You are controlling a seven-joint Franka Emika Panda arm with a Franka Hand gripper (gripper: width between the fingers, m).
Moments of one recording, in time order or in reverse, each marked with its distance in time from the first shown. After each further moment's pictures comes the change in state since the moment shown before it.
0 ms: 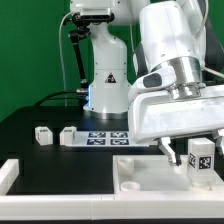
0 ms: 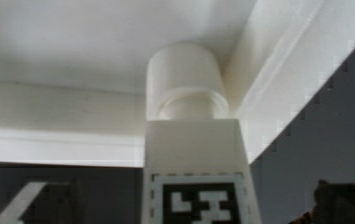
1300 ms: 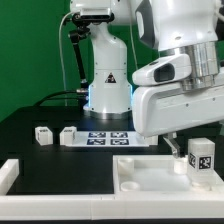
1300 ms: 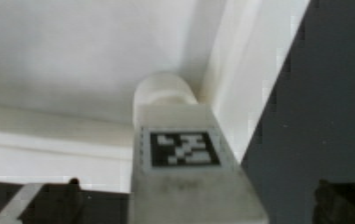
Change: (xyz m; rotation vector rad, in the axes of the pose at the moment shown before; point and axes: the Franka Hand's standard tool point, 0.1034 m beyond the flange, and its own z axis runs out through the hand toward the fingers) arm 0.021 -0.003 -0.011 0.103 -0.457 -0.003
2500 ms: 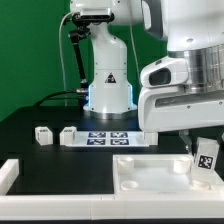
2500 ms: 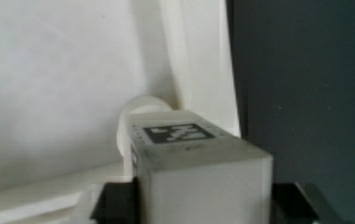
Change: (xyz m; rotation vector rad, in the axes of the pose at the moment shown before) arm 0.004 -0.006 0.001 0.010 -0.121 0.570
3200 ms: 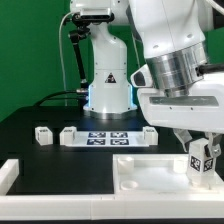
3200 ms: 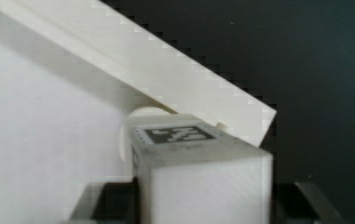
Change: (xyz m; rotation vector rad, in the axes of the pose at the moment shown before) arm 0.012 0.009 -0.002 0.142 -0.032 0.744
